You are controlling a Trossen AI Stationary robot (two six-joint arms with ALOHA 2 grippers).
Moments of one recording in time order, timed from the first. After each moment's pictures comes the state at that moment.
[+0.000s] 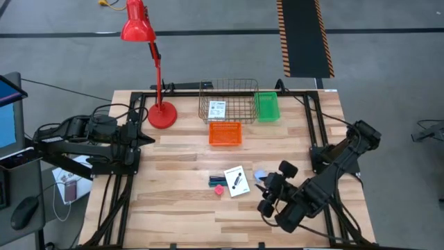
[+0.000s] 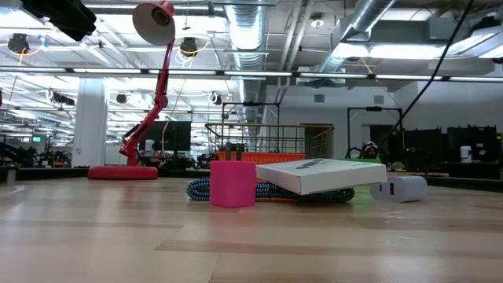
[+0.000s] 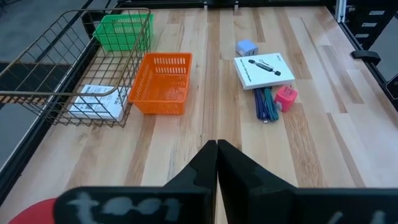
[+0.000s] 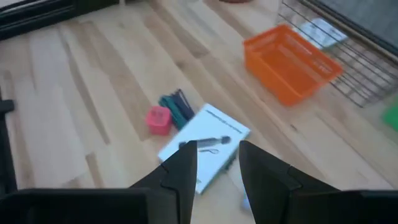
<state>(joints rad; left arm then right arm) 0.00 0.39 0.78 -0.91 -0.07 0.00 0.76 1.64 1.42 -1.06 0.83 1.16</state>
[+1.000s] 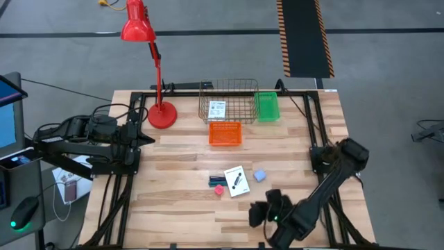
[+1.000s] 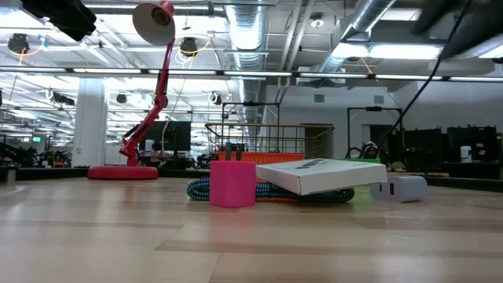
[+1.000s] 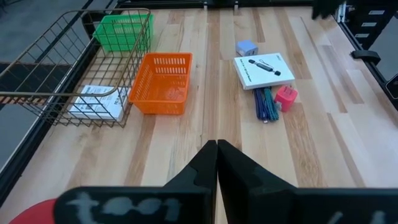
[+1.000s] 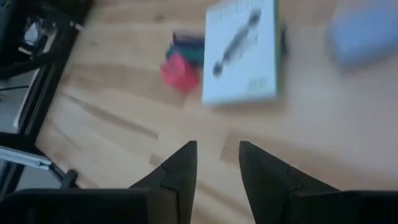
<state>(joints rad) 0.00 0.39 0.78 -0.91 -0.07 0.00 0.86 1.90 1.42 -0.90 0.75 2.12</state>
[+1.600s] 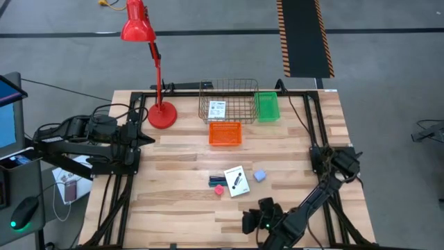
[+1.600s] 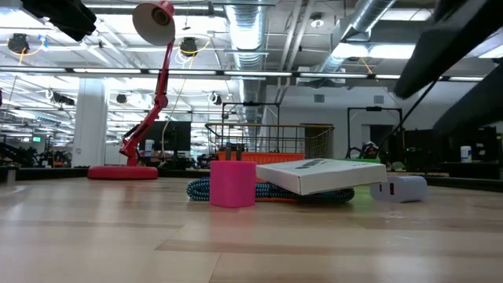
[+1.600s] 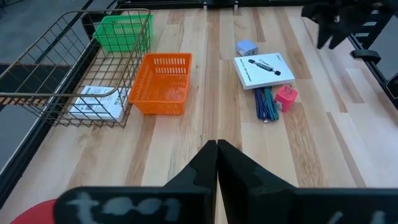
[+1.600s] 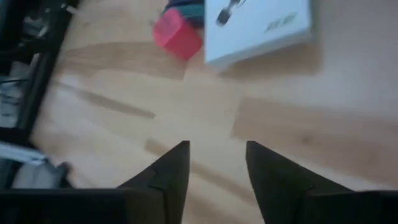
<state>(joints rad) 0.00 0.39 0.78 -0.91 -0.07 0.00 0.85 2.05 1.42 -0.72 0.77 2.12</state>
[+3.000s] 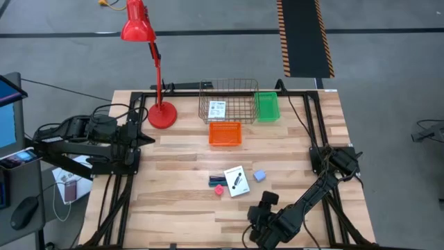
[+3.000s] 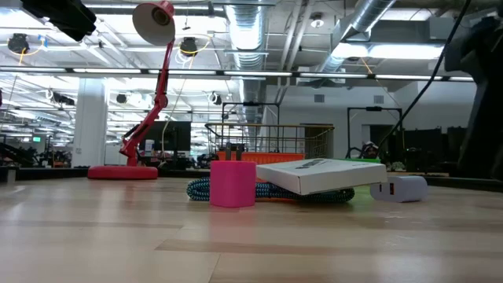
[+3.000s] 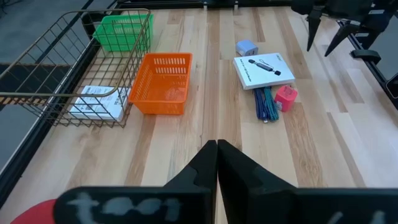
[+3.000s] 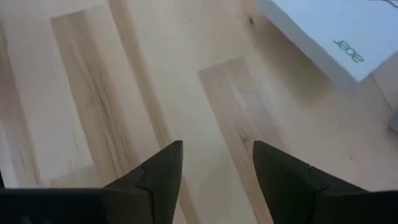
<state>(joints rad) 0.00 0.39 0.78 -0.91 -0.07 0.00 0.82 2.05 1.42 -0.78 0.48 1.09</state>
